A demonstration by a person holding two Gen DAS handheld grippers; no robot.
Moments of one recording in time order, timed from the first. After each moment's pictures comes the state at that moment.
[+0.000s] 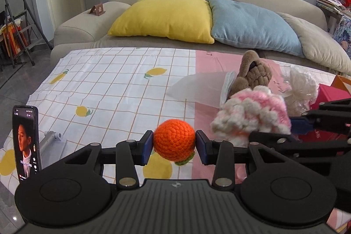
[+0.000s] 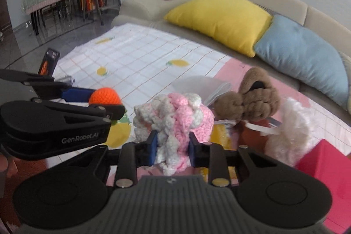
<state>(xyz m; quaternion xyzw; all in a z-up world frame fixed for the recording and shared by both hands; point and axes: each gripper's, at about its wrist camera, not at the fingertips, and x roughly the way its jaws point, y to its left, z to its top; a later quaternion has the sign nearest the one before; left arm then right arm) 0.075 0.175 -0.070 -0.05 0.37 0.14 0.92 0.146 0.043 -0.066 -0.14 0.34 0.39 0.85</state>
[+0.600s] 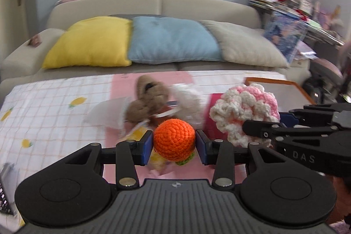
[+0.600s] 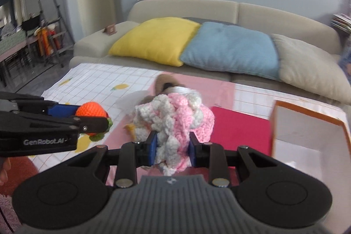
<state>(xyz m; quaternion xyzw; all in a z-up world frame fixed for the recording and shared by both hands) 0.069 0.054 -0.010 -0.02 0.34 -0.04 0.94 0.120 -0.124 -0.018 -0.03 0.31 0.27 0.91</state>
